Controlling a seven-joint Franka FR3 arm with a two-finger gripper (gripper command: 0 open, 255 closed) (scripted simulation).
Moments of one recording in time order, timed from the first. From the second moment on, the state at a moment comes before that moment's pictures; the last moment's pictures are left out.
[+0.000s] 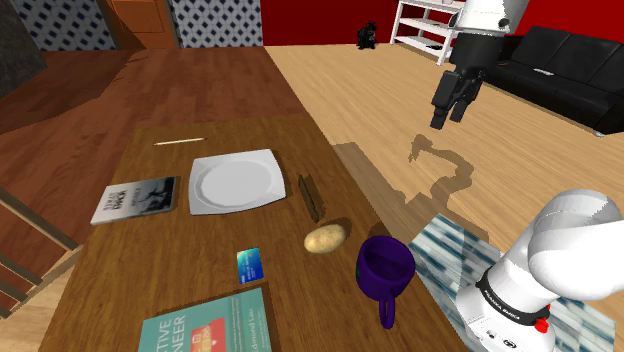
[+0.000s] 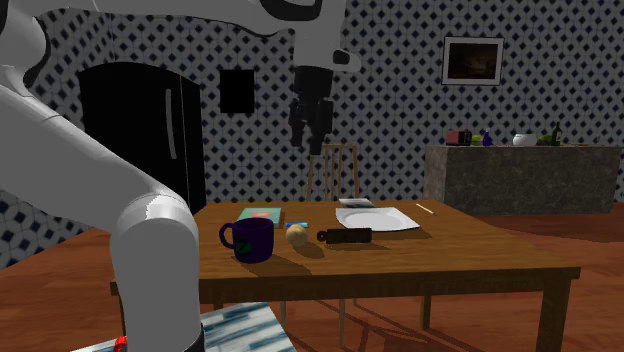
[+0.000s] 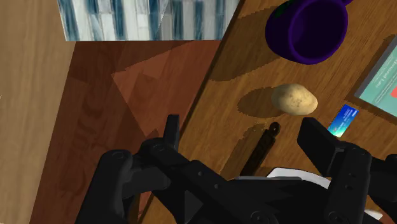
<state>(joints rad) 0.02 -0.80 -0.04 -2.31 0.11 1.44 0.03</state>
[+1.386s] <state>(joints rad) 0.27 -0.34 0.15 -2.36 0.11 1.93 -0.29</state>
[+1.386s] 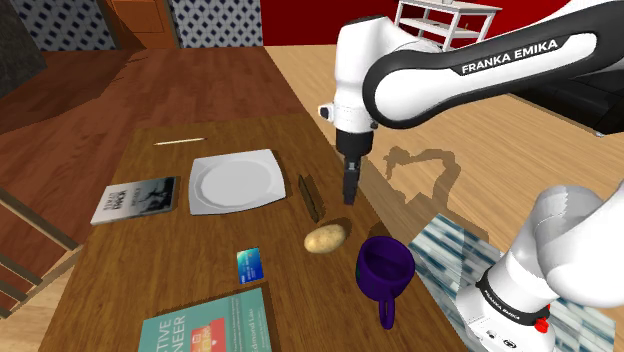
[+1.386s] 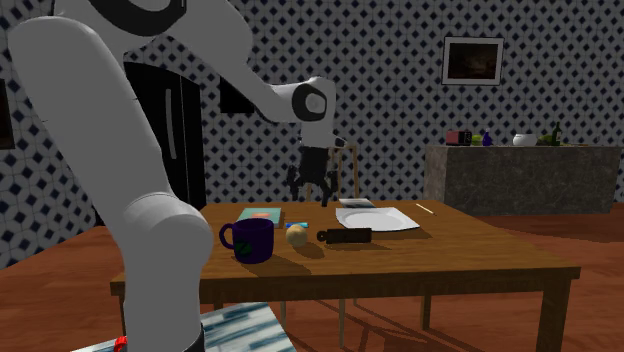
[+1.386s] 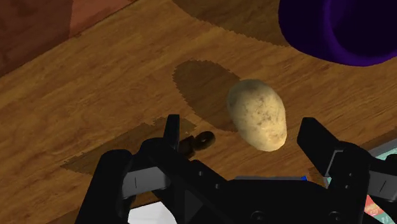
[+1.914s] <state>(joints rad) 0.35 -0.11 0.24 -2.33 0.05 2.11 -0.38</state>
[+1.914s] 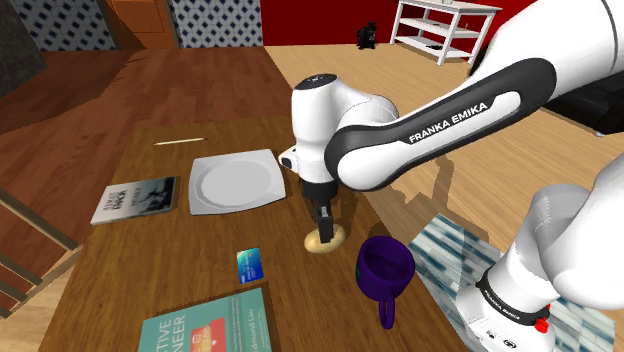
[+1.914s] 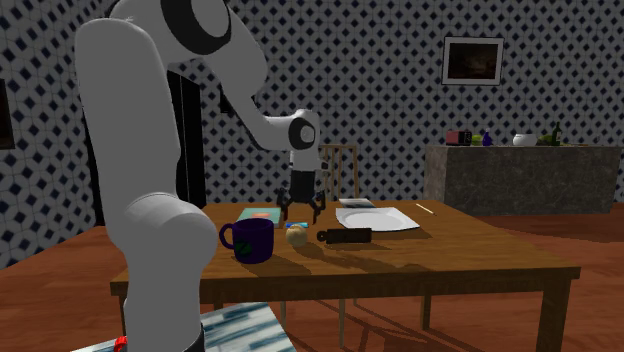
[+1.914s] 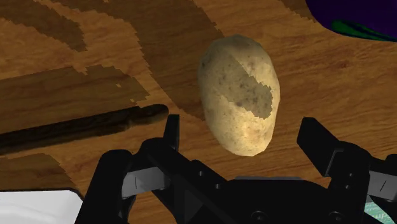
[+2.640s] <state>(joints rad) 0.36 -0.03 0.26 -2.38 0.03 2.23 -0.37</state>
